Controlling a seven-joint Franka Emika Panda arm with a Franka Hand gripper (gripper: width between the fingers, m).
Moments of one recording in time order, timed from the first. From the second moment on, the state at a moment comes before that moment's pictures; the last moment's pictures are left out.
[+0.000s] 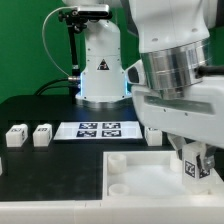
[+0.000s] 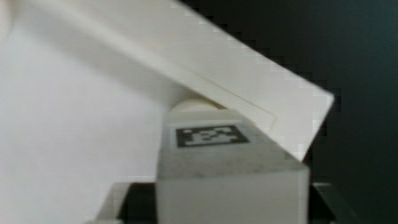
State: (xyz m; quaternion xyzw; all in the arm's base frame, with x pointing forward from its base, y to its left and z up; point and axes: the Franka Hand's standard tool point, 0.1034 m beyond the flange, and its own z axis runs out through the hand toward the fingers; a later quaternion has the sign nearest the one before) arm 0.639 0.110 0.069 -0.76 0.63 0.04 0.12
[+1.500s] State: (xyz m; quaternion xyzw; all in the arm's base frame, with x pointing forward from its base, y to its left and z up) arm 0.637 0.115 0.066 -1.00 -0.03 -0.01 0.05
